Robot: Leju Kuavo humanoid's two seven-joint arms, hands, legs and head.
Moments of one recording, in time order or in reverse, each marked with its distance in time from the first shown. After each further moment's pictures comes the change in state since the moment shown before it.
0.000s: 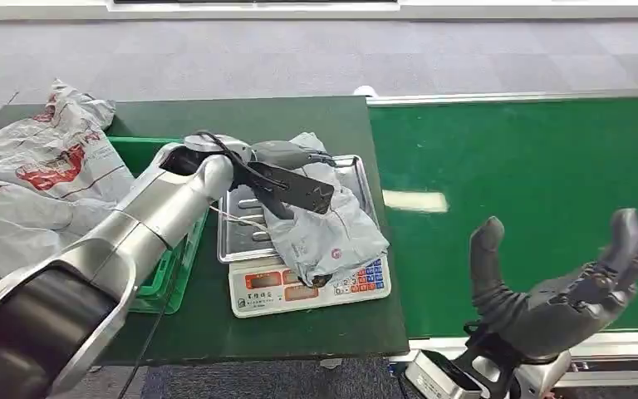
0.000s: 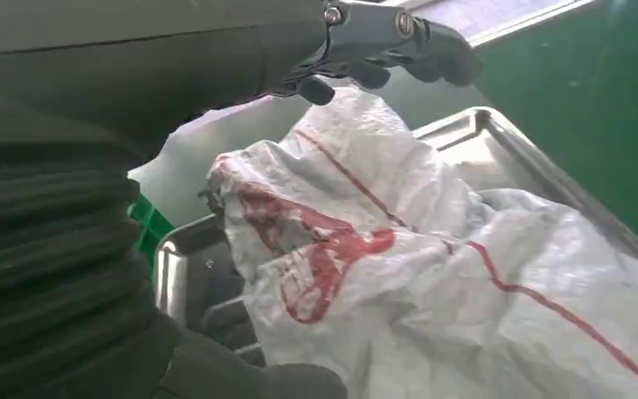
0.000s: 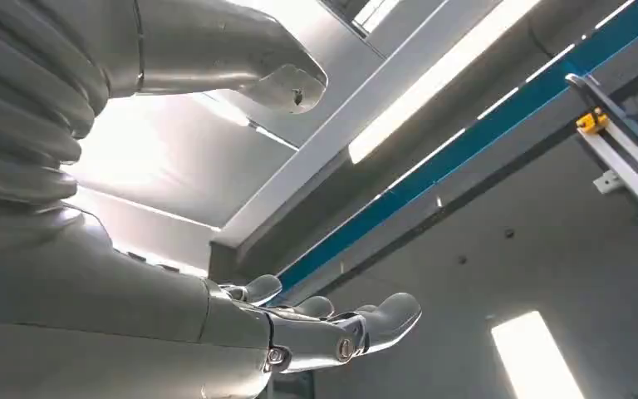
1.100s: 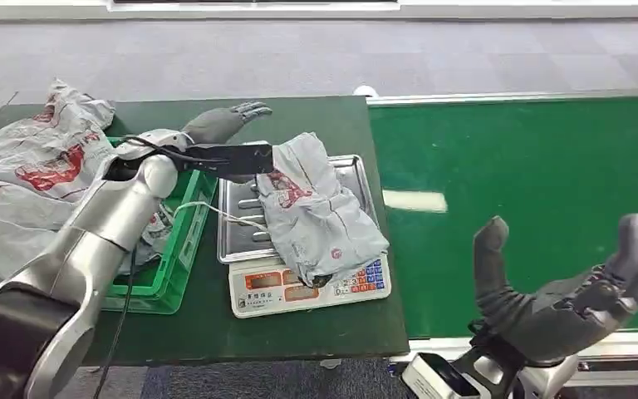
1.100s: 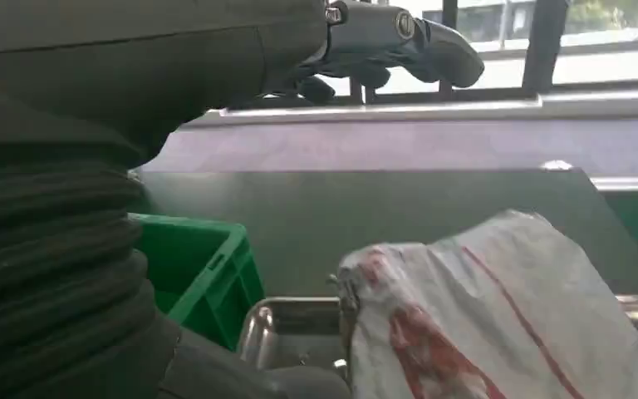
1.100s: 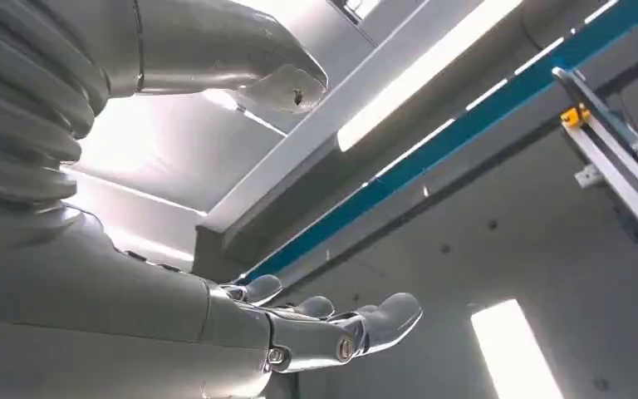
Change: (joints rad) left arm 0.084 0.142 0.217 -0.102 -0.075 0.240 0.044; right arm -0.006 -0.001 0.000 -0.021 0.044 0.000 0.000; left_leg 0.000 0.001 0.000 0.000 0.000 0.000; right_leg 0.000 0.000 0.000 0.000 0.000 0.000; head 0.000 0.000
